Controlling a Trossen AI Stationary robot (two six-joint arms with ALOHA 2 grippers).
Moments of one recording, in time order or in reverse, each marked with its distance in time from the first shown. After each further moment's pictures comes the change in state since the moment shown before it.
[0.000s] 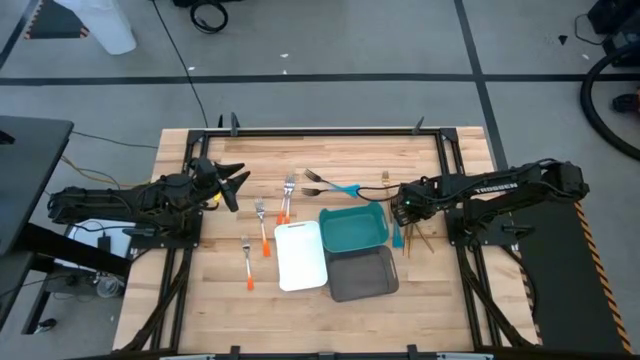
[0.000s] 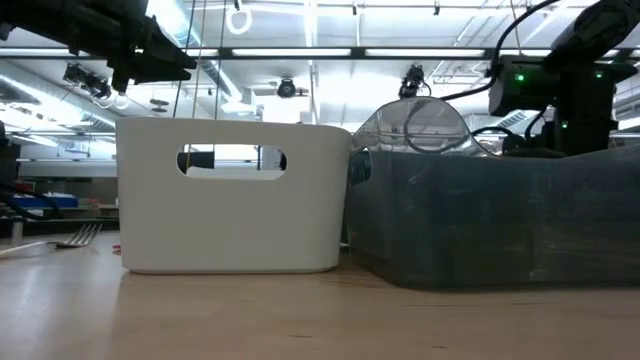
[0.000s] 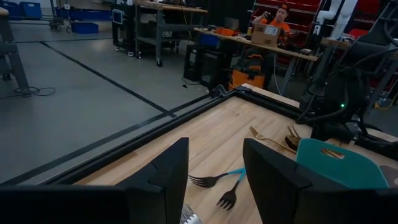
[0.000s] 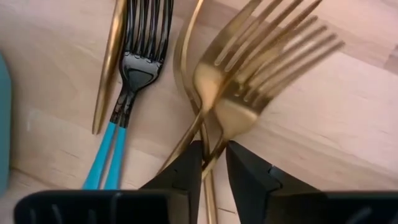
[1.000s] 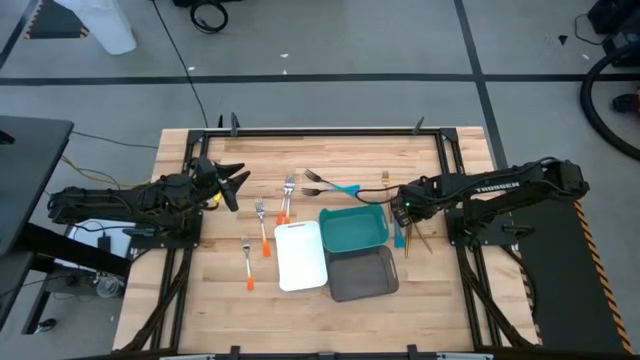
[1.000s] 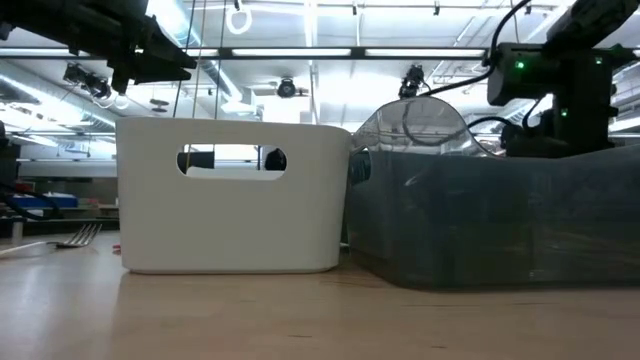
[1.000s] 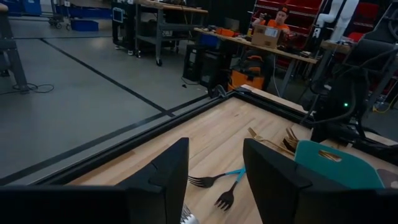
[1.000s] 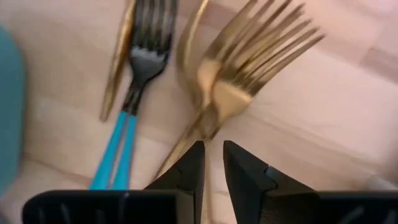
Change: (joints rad) left arm 0.000 0.000 0.000 0.000 0.000 -0.023; right arm 0.042 0.000 0.063 -0.096 0.039 0.026
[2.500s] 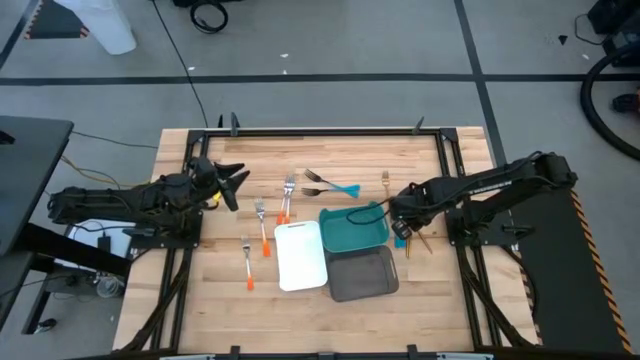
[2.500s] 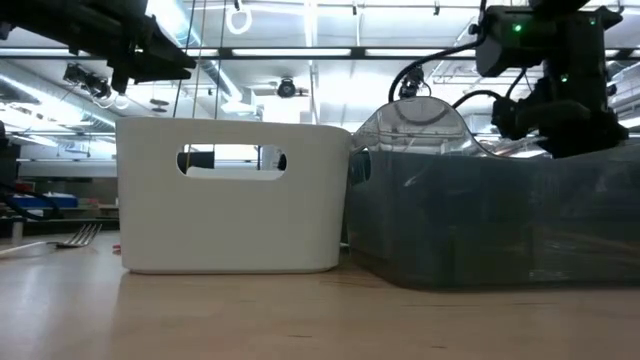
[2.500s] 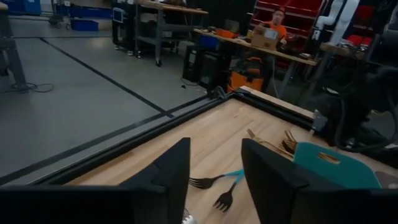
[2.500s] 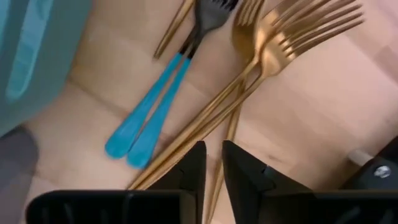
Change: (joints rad) left arm 0.001 0.000 0.001 0.002 0.000 -0.008; right arm 0.173 0.129 0.202 -0.188 -0.029 -0.047
